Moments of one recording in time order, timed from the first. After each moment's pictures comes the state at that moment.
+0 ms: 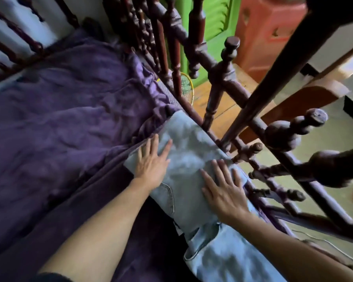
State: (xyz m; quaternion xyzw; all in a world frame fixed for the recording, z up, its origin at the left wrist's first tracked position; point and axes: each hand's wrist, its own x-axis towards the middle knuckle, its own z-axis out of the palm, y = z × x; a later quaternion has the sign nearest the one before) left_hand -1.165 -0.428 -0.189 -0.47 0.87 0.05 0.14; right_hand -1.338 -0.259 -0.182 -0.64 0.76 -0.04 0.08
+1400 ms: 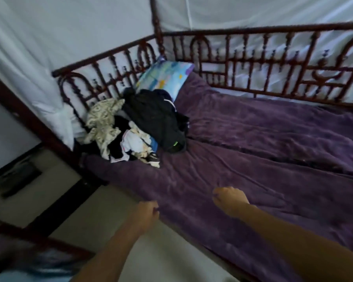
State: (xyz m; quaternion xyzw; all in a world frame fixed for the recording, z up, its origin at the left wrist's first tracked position) left_hand -0.518 0.306 0.065 -0.88 0.41 0.21 -0.05; right_hand -0.703 0.076 0.021 -0.94 0.30 0.07 0.18
